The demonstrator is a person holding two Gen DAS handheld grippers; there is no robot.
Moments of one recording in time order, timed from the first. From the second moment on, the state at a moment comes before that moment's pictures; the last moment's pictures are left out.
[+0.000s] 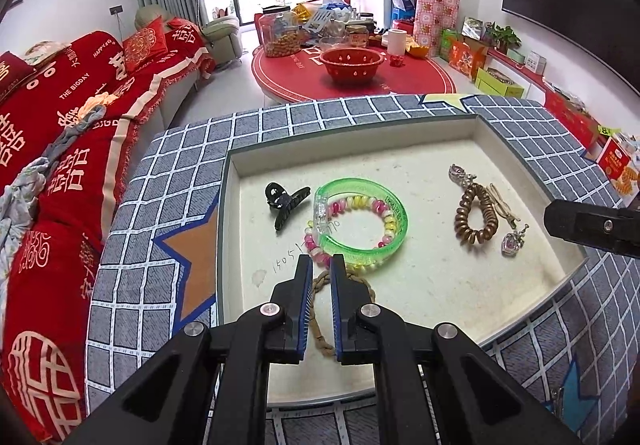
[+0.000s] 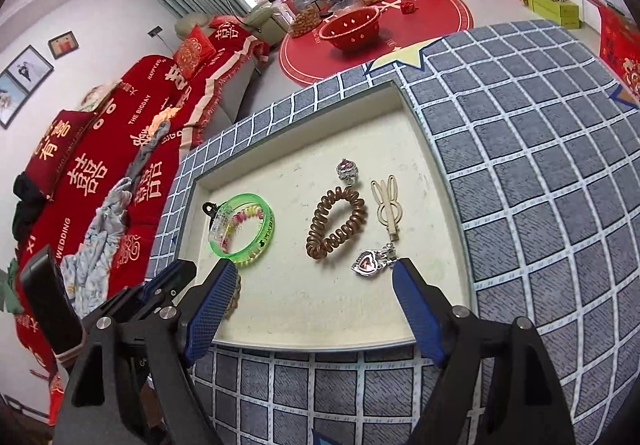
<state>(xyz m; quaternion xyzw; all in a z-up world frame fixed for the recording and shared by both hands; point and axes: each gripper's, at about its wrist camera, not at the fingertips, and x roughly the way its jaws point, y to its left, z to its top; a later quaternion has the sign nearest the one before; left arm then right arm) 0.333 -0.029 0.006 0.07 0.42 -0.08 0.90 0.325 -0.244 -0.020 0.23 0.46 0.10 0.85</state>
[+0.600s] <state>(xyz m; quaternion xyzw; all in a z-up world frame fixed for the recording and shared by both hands) 0.304 -0.015 0.022 0.05 0.39 -0.07 0.92 0.273 -0.258 0.022 0.22 0.37 0.07 0.90</state>
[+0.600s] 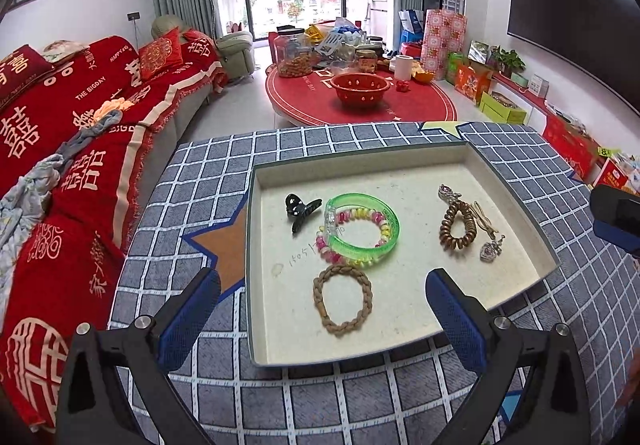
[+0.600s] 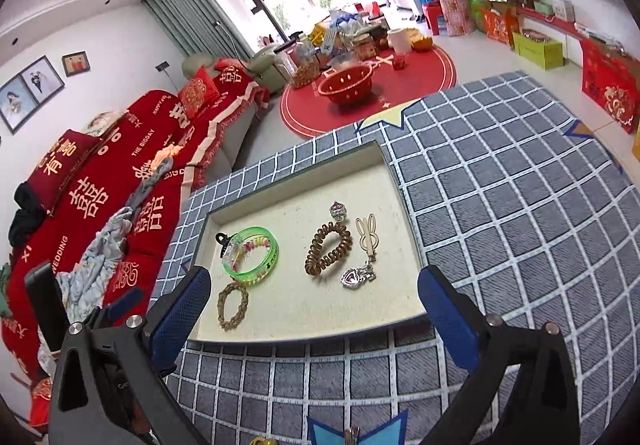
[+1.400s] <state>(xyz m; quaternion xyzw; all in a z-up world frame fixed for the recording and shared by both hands) 0.200 -0.001 0.003 0.04 0.42 -0.11 0.90 0.174 -0.253 0.026 0.19 0.41 0.08 0.89</state>
